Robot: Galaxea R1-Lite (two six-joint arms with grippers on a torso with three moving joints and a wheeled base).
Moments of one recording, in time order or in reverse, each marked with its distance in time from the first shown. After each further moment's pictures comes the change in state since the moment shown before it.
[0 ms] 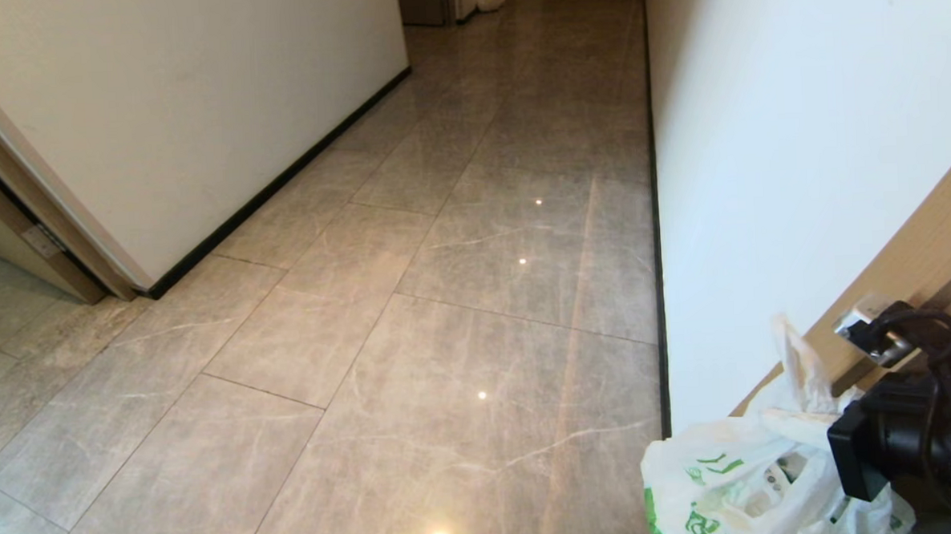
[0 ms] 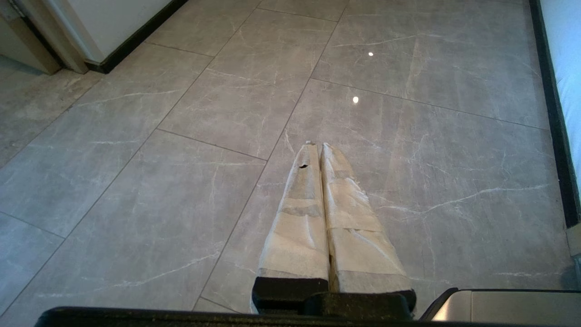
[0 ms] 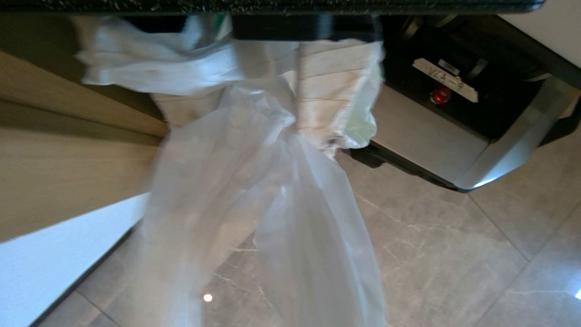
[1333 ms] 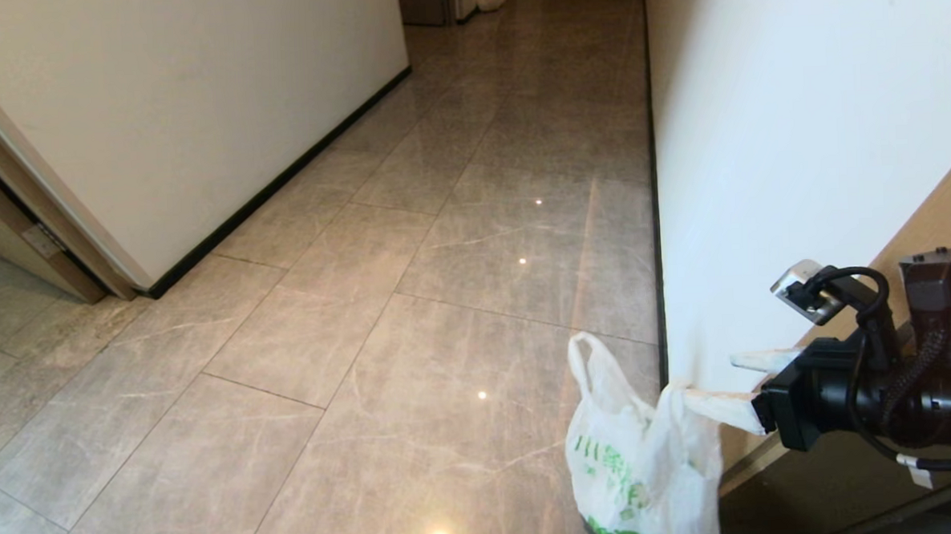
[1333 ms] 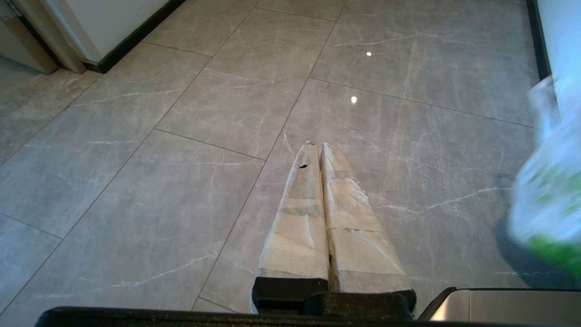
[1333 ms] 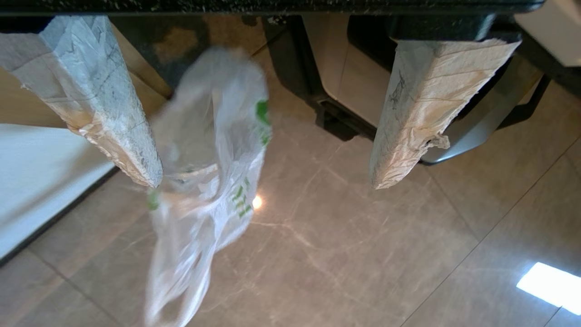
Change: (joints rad) left arm 0.000 0.000 0.000 0.000 0.000 0.000; right arm 0.035 0.154 -0.123 -0.065 0.099 0.037
